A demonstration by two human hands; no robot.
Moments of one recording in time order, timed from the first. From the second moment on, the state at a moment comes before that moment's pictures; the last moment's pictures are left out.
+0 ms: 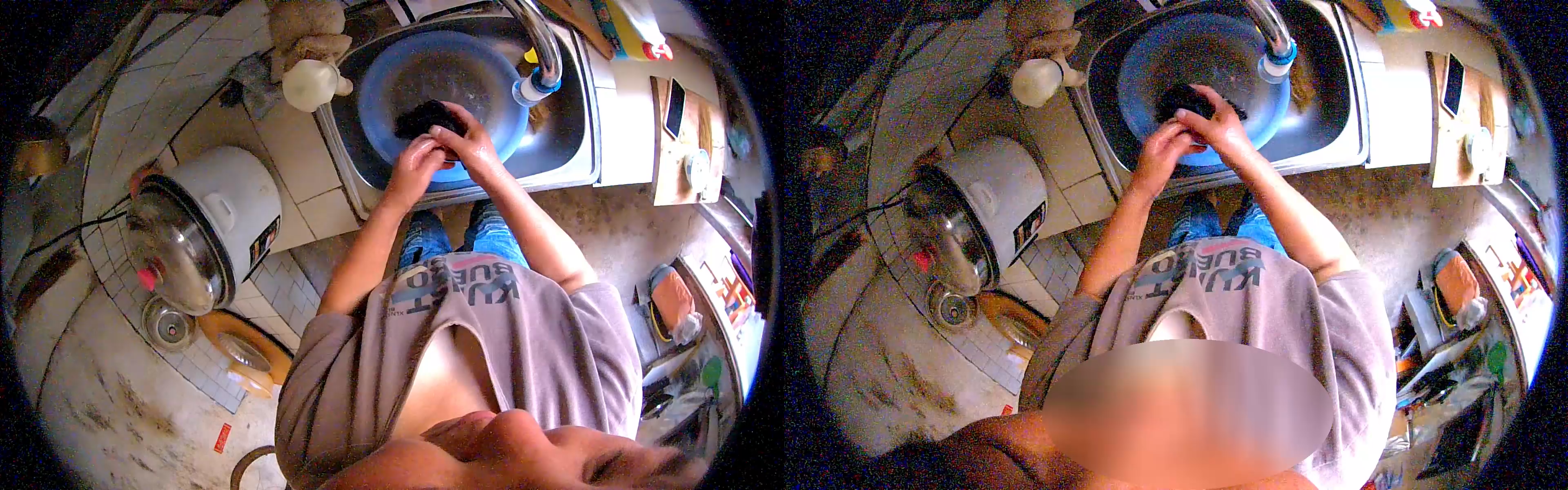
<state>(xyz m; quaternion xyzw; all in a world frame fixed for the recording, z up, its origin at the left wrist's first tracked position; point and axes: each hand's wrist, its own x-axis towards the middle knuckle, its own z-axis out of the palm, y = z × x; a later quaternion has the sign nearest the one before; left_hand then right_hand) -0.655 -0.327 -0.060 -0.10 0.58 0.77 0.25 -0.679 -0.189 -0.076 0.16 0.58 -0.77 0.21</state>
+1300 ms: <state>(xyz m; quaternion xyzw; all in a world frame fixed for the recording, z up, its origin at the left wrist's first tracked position) -0.709 -0.313 -0.208 0.18 0.97 0.07 0.14 -0.734 -0.154 -0.211 -0.18 0.98 -0.07 0.05</state>
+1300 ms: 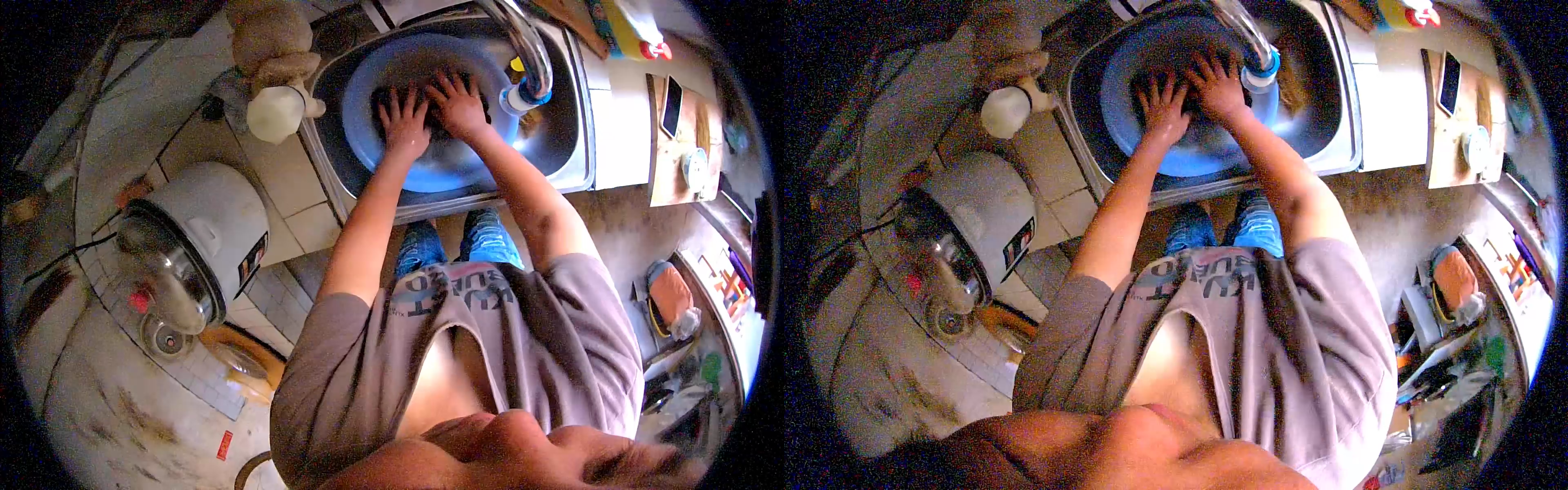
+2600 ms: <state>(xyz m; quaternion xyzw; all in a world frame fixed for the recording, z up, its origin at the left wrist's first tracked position) -0.655 -0.321 -0.073 -0.29 0.36 0.81 0.36 -0.718 -0.181 -0.113 0.31 0.33 -0.88 0.15</state>
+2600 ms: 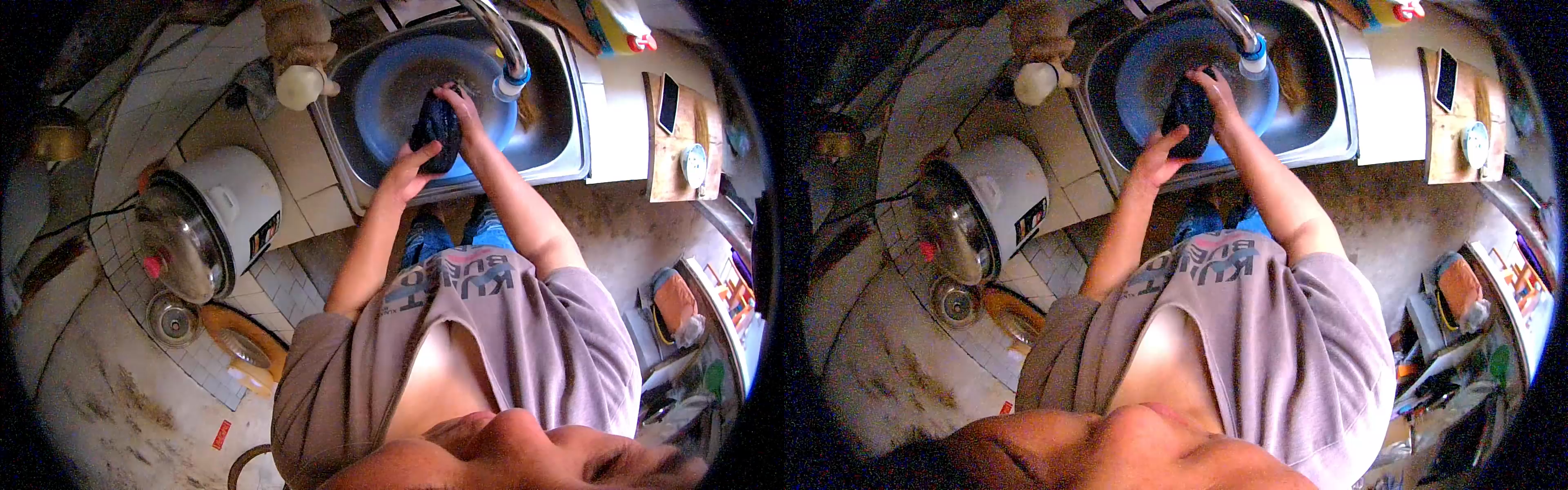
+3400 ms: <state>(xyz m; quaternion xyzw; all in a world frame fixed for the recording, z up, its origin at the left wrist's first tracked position) -0.667 -0.294 -0.037 -0.24 -0.23 0.89 0.30 -0.716 -0.190 -0.158 -0.01 -0.10 -0.95 0.30</state>
